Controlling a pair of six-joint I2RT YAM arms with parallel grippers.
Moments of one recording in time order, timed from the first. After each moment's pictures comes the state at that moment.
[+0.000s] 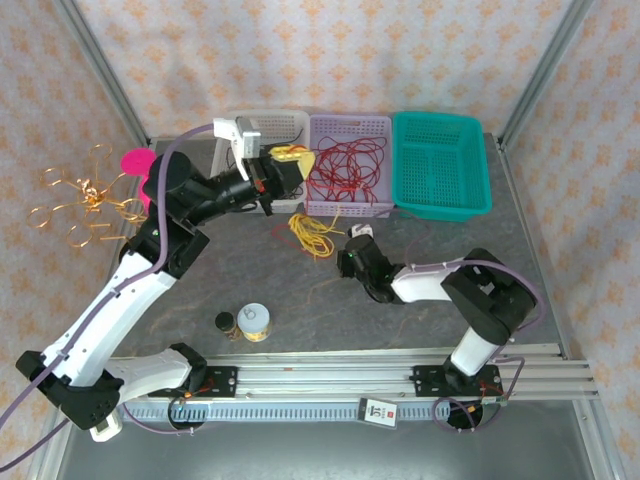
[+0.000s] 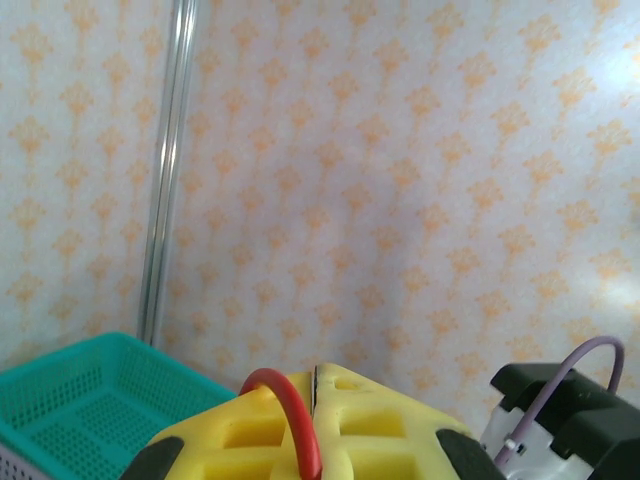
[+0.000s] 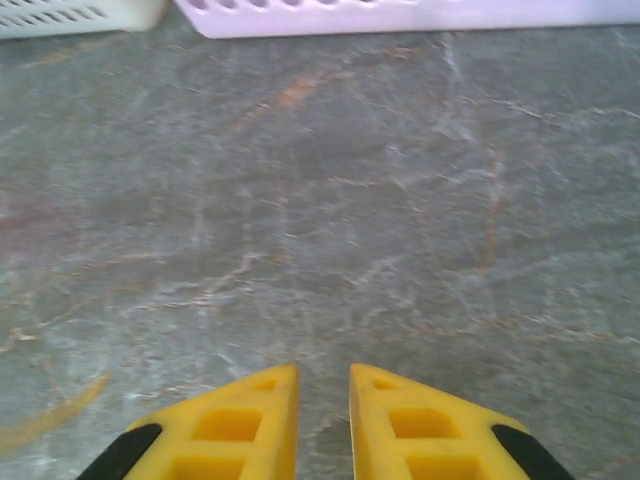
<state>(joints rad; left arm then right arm) -0.54 1.12 1.35 0.03 0.57 -0.36 0.75 1.65 0.63 0.31 0.20 0.55</state>
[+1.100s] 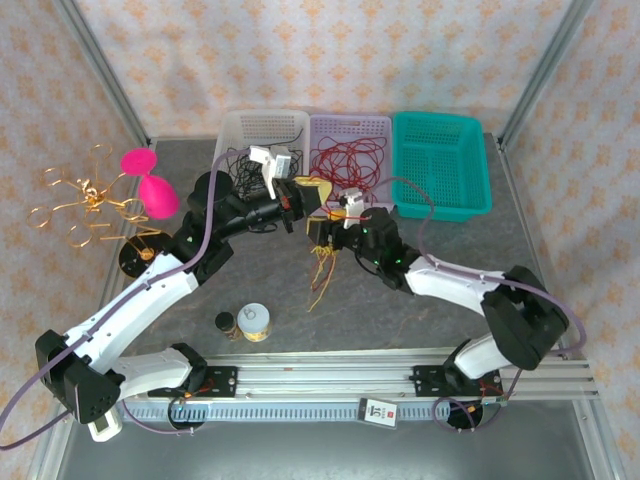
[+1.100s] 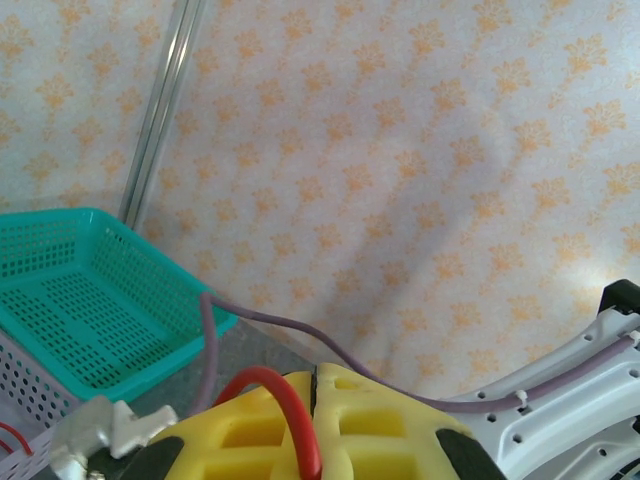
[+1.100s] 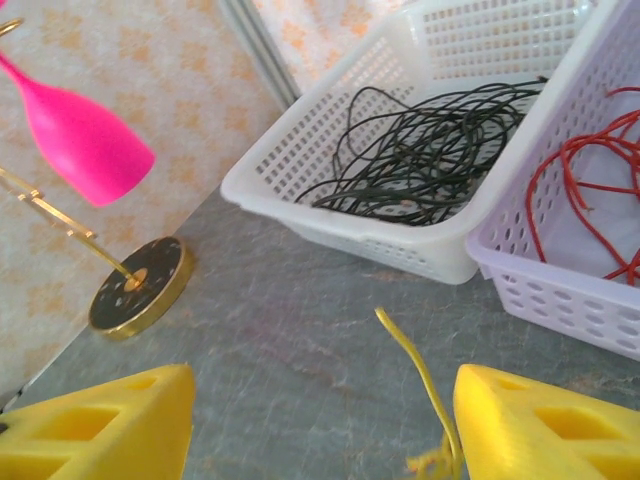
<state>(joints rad) -0.58 1.15 1.09 0.14 0.54 -0.47 0.72 1.48 0.77 0.45 -0.10 0.44</state>
